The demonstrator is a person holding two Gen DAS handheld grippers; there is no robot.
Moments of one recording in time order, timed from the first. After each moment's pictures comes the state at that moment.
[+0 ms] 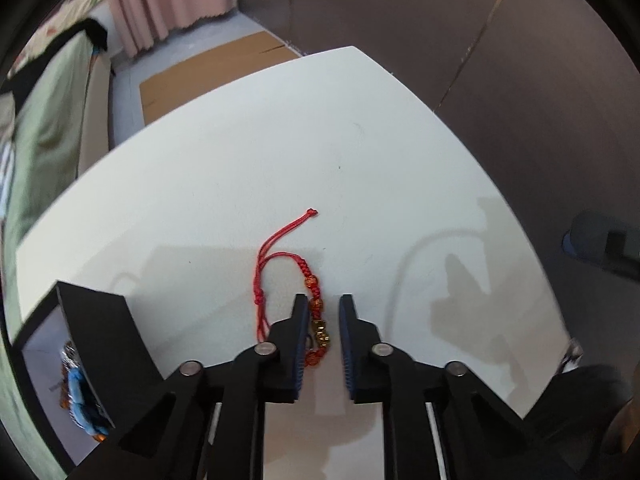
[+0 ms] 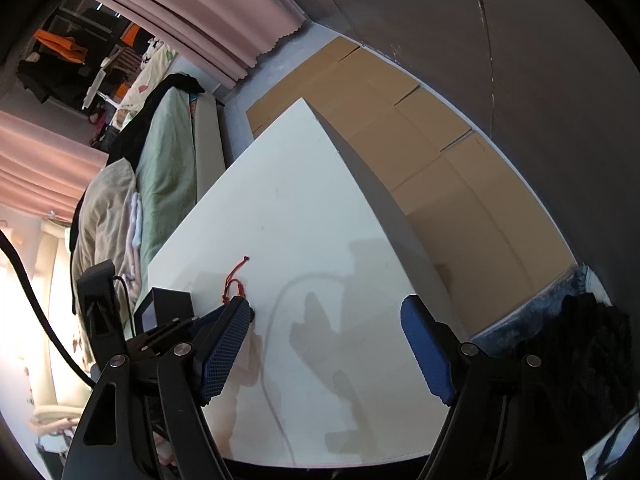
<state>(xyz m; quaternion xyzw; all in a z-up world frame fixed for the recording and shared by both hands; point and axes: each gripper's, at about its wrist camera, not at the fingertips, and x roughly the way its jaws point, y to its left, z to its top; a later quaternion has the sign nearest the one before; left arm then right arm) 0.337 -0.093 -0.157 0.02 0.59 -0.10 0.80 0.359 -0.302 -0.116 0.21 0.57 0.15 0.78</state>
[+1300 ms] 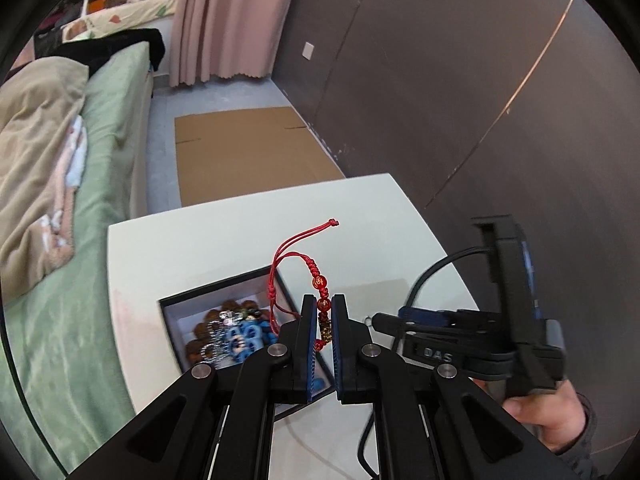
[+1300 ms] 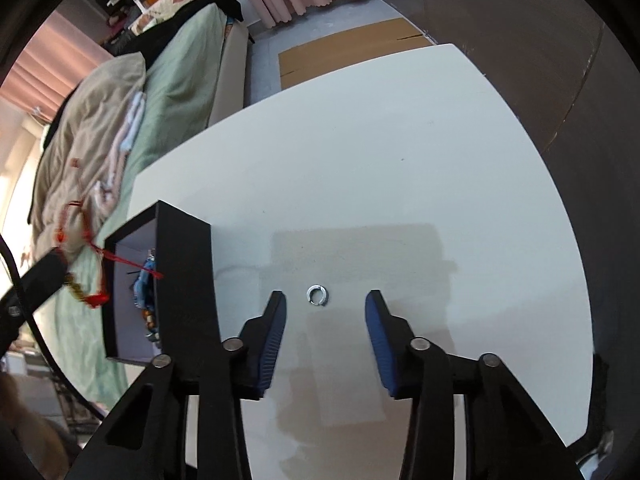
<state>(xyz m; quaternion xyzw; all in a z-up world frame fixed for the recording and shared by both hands) 0.274 0.040 -0.055 -0.12 0.46 -0.11 0.87 0.344 -0.157 -0.141 0.04 0.60 0.18 0.78</state>
